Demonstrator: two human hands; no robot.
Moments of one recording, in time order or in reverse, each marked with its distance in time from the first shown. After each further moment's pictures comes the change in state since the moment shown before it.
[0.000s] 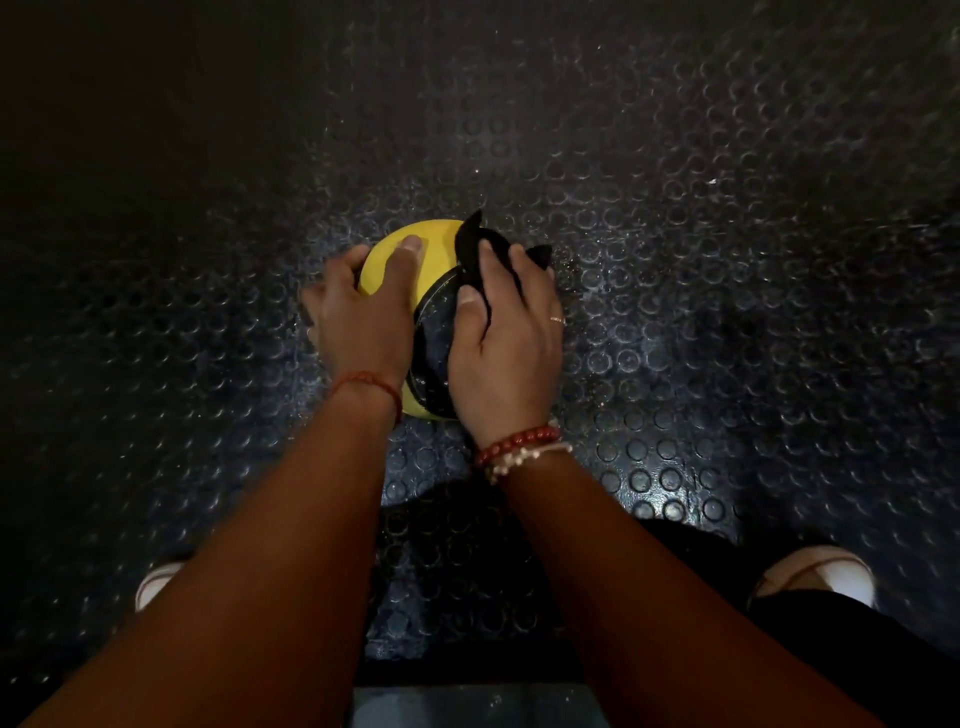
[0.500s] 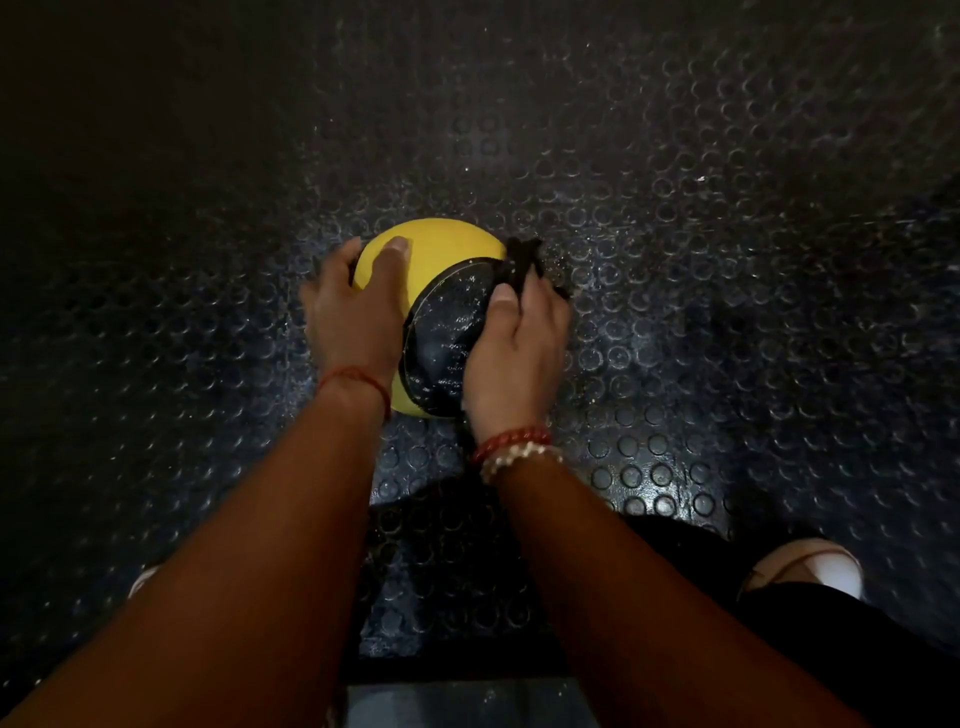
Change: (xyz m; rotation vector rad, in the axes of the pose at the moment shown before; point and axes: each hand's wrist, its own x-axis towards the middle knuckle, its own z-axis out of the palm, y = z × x) left_hand -0.002 0.006 0.001 -0.006 -0.032 0.023; right_hand 0.000 0.005 -0.006 0.244 0.020 0.342
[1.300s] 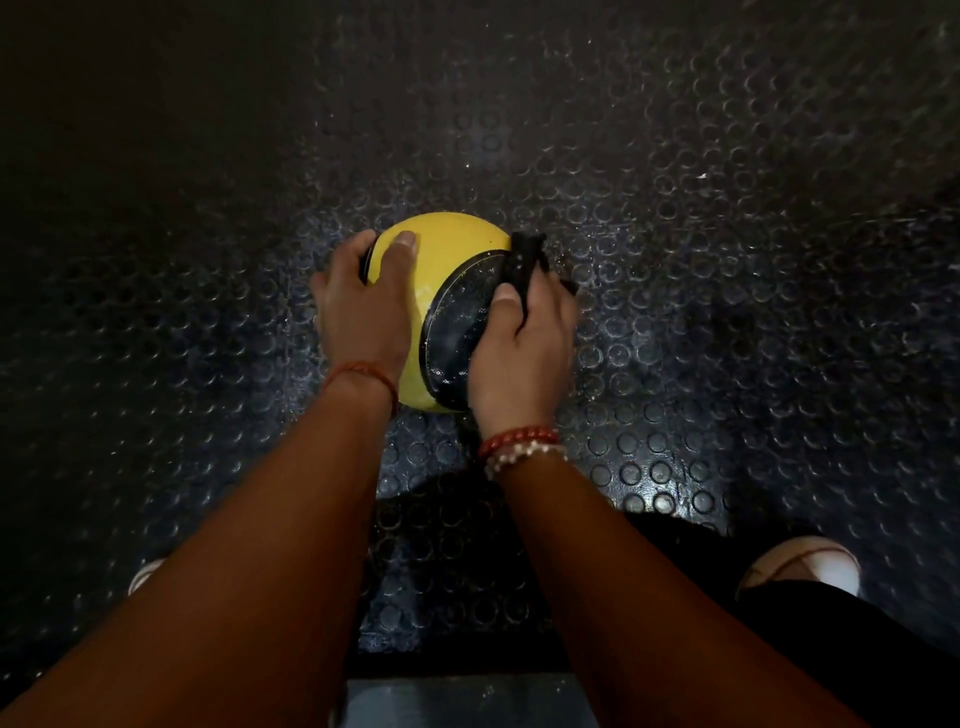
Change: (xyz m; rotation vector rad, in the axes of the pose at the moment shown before) left_hand 0.002 -0.003 0.008 -0.043 -0.034 0.032; right_hand 0.003 0.005 -0.003 -0.037 0.055 -0.056
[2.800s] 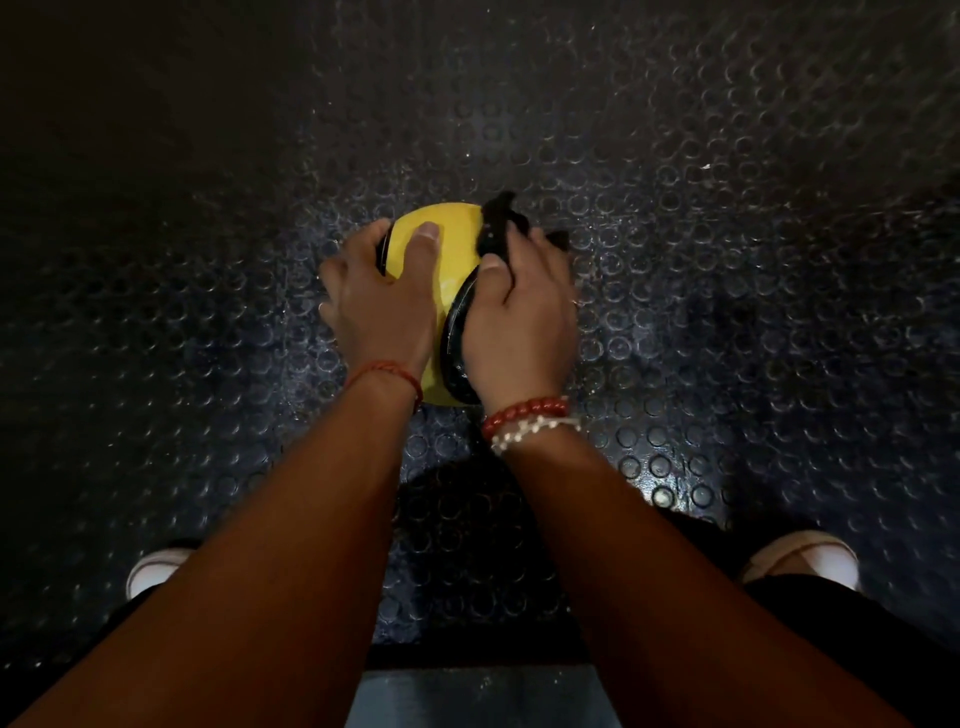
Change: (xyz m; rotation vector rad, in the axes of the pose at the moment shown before) left_hand -0.011 0.001 0.011 0.119 0.042 0.029; right_hand 0.010 -0.019 -0.005 -0.163 -0.068 -0.152
